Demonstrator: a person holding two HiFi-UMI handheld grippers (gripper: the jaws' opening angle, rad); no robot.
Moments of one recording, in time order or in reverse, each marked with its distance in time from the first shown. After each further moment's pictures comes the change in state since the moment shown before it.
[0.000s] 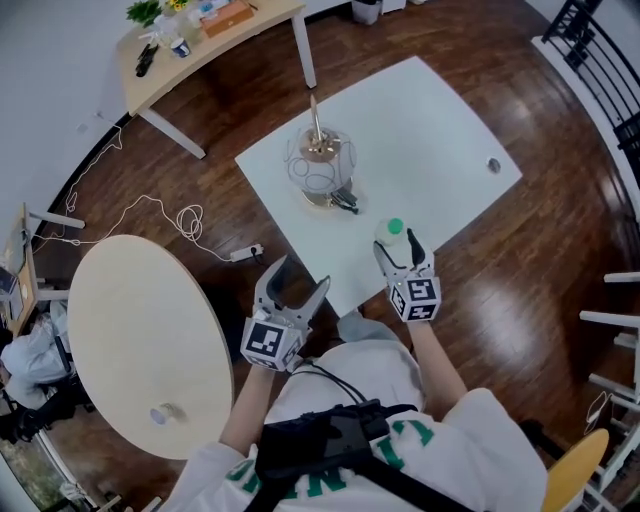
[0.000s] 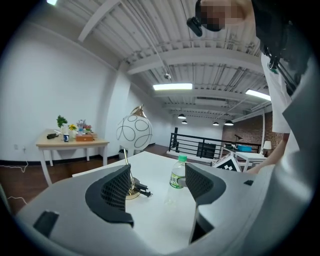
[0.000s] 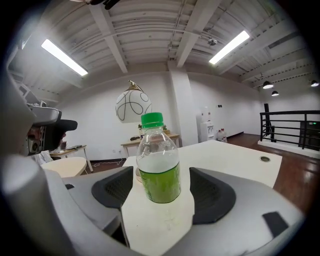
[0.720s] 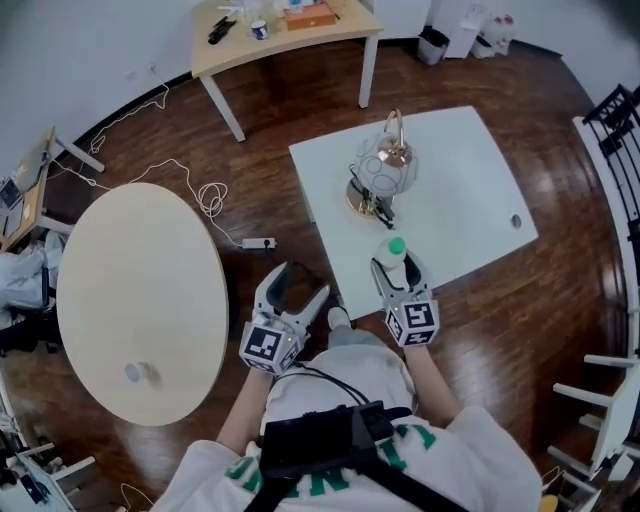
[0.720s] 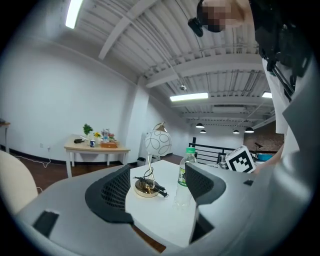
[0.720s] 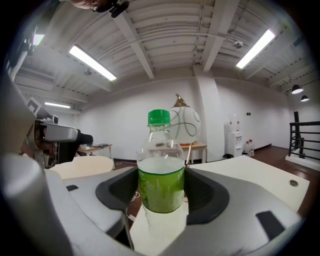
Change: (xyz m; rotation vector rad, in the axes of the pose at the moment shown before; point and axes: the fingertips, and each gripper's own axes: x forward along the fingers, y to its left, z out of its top) left arm -0.090 0.033 -0.011 -0.052 -0.116 0.227; right arm -0.009 0.118 0.047 -0.152 -0.059 0.249
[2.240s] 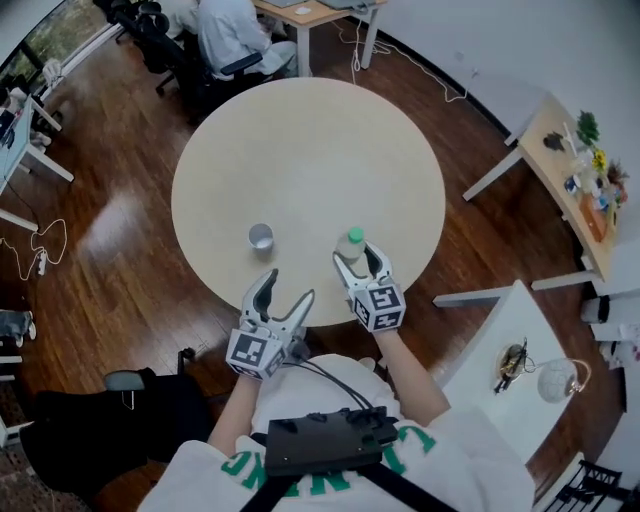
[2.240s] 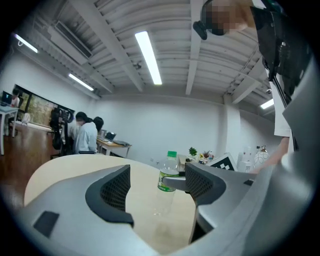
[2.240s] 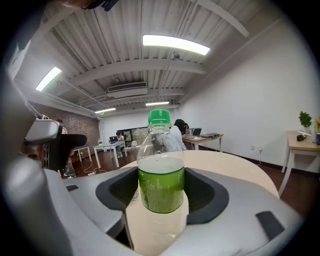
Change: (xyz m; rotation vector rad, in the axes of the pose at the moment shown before) left arm -0.497 0.185 -0.050 -0.240 -0.224 1.121; right arm 0.112 0.665 -0.050 -0.286 0.134 1.180
